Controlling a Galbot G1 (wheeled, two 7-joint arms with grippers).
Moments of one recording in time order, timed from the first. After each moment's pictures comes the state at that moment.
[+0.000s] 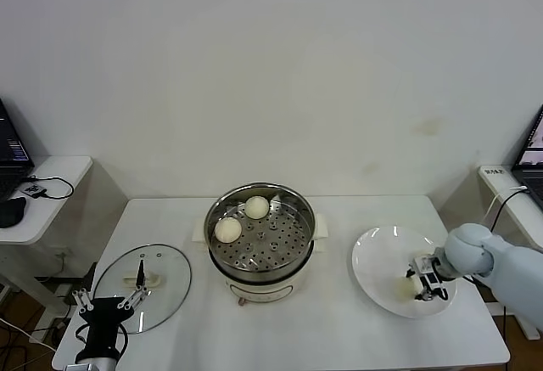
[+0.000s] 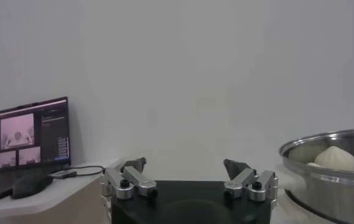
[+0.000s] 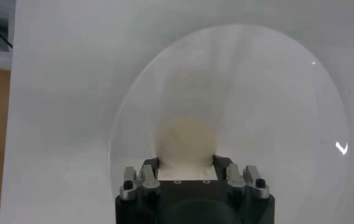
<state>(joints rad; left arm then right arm) 1.76 -1.29 -0.69 -2.13 -0.12 -0.17 -0.20 -0.23 0.44 -0.69 1.53 -0.20 -0.23 -1.02</state>
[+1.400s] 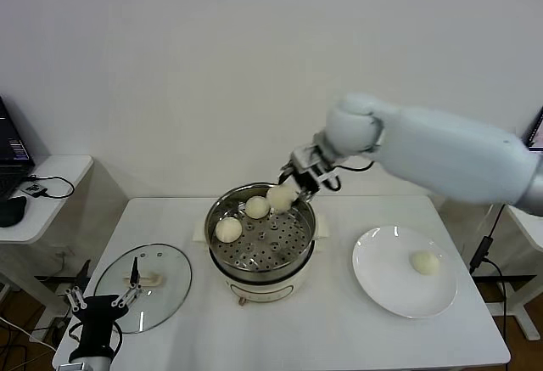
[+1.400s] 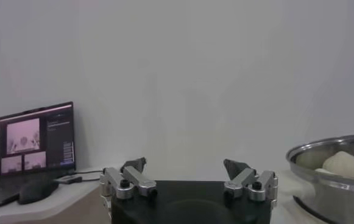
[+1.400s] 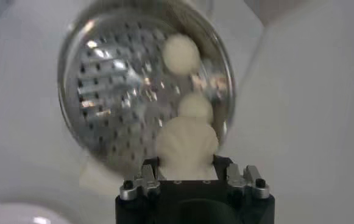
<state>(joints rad) 1.76 -1.29 -0.71 -2.14 -0.13 -0.17 -0.20 0.58 1.04 -1.21 1.47 0.20 -0.12 -1.01</state>
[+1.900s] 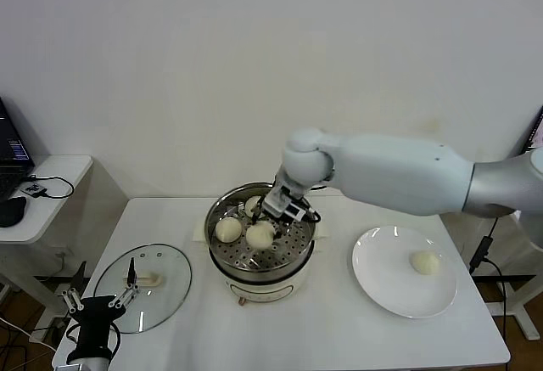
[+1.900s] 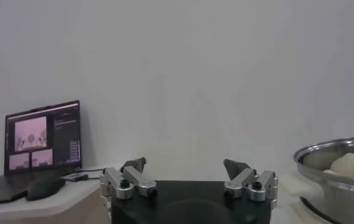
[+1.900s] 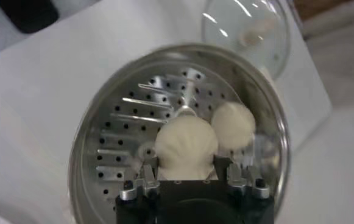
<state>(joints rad) 1.77 -1.30 -0.72 -2.14 -0.13 -0.18 -0.21 0.53 1.16 -1.29 1.46 0.04 0.10 -1.02</state>
